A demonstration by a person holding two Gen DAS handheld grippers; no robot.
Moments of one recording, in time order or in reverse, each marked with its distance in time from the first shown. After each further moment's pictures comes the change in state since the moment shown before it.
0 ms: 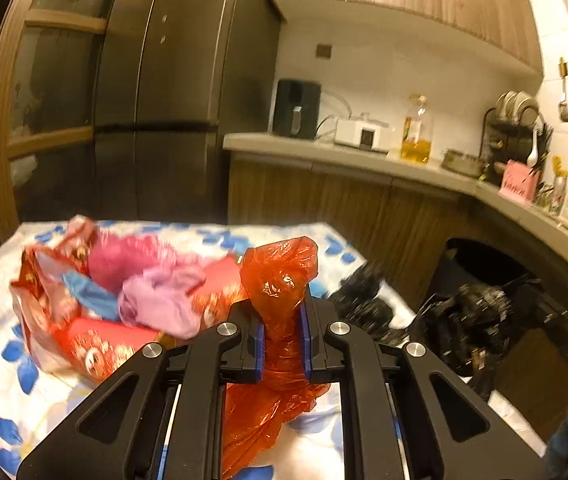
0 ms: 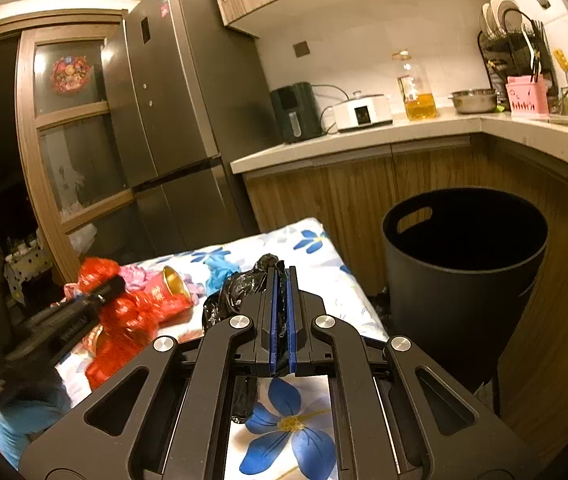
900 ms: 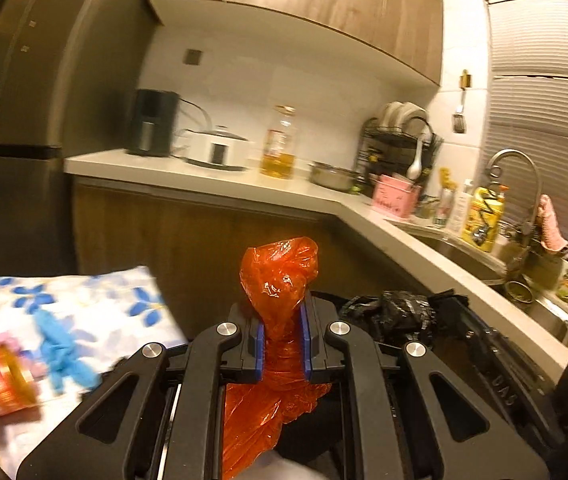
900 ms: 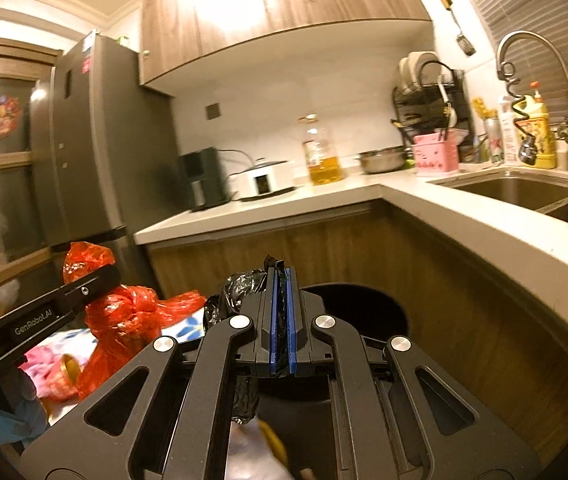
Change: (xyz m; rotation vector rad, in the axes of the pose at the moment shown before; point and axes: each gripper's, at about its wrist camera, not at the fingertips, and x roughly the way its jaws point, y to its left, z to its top) left arm 0.059 -0.165 0.066 0.036 0.001 -0.475; right arm -0.022 -0.108 0.077 0.034 -0.198 -0.342
